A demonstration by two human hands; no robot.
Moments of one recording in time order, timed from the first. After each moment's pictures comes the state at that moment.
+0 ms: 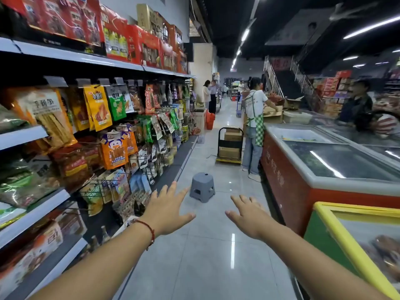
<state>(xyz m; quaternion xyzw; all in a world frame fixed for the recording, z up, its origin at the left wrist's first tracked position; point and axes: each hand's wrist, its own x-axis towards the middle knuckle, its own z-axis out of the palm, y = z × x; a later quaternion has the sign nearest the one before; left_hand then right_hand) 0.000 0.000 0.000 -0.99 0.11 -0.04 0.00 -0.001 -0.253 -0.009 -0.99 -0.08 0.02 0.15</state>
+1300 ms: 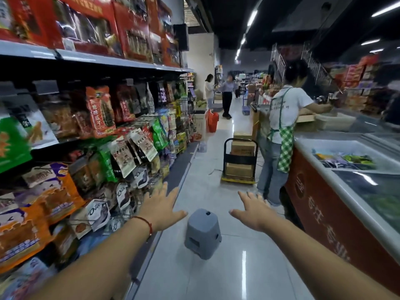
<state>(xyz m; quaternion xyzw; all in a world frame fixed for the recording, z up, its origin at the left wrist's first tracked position) 0.808 -0.028 -0.001 -1.00 0.05 0.02 0.02 0.812 -0.306 -0.010 -0.99 -0.02 0.06 0.15</state>
